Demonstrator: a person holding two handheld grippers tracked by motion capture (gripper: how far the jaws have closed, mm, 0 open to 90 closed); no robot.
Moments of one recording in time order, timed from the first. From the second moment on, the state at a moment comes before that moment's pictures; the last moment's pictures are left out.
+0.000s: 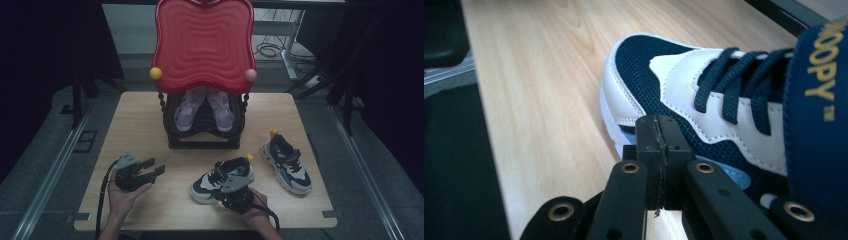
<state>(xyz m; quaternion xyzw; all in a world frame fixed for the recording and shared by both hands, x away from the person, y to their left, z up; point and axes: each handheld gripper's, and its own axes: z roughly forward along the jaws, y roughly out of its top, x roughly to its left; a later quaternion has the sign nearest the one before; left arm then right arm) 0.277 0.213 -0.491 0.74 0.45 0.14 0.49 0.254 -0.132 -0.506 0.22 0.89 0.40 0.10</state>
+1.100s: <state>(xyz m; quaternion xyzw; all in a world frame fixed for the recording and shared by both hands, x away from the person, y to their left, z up) 0.278 0.217 -0.493 0.74 0.45 0.14 0.48 0.272 -0.108 -0.494 0.25 0.86 0.42 0.11</state>
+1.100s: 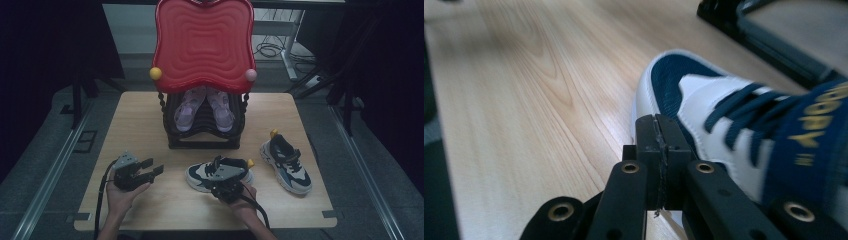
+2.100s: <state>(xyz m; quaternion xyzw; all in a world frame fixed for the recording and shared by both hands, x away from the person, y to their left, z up) 0.279 0.220 -0.494 0.73 0.46 0.14 0.48 0.352 -0.213 -0.451 0.35 0.83 0.42 0.12</state>
